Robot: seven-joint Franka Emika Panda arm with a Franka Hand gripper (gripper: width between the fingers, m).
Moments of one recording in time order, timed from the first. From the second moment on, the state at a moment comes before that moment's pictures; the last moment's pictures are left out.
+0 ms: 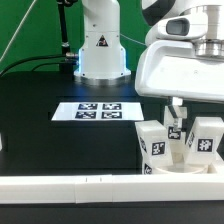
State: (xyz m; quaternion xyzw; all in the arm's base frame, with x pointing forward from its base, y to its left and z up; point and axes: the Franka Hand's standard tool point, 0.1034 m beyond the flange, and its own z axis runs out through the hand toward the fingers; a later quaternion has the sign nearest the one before) arm 0.634 0.122 0.080 0.97 0.05 0.22 0.06
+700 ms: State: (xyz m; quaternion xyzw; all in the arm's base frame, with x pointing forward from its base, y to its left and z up) arm 0.634 0.122 0.080 0.97 0.06 0.22 0.06
